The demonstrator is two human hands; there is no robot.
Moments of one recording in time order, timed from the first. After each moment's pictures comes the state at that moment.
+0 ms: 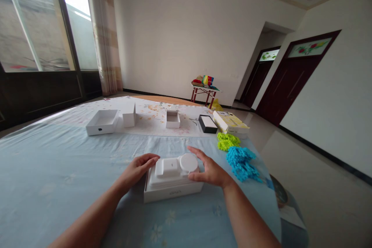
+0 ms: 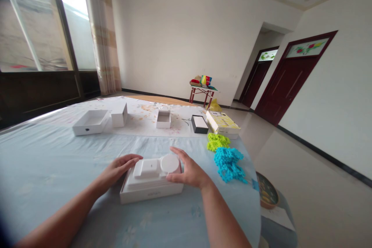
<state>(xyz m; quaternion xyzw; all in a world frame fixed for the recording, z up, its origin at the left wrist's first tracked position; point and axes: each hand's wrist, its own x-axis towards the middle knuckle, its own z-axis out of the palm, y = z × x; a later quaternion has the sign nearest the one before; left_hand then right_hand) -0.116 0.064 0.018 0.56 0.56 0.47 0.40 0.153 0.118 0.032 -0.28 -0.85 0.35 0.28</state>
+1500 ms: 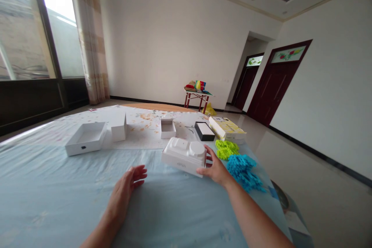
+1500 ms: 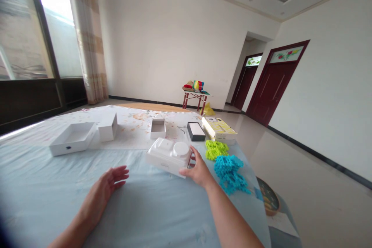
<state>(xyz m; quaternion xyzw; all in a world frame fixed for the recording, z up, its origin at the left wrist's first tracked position) -0.139 0.091 -0.029 0.34 0.46 0.66 0.48 0.162 0.174 0.000 -0.43 -0.67 0.41 0.44</state>
